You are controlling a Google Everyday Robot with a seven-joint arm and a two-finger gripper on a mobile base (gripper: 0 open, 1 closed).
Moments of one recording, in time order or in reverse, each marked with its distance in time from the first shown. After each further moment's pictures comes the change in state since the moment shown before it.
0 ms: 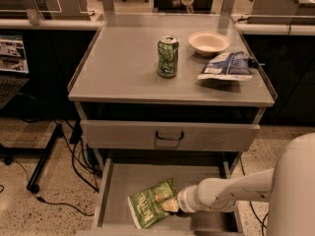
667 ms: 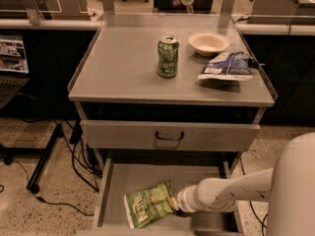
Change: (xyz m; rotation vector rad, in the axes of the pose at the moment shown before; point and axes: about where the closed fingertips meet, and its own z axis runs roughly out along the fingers) arm 0.000 0.000 0.000 0.000 0.000 0.000
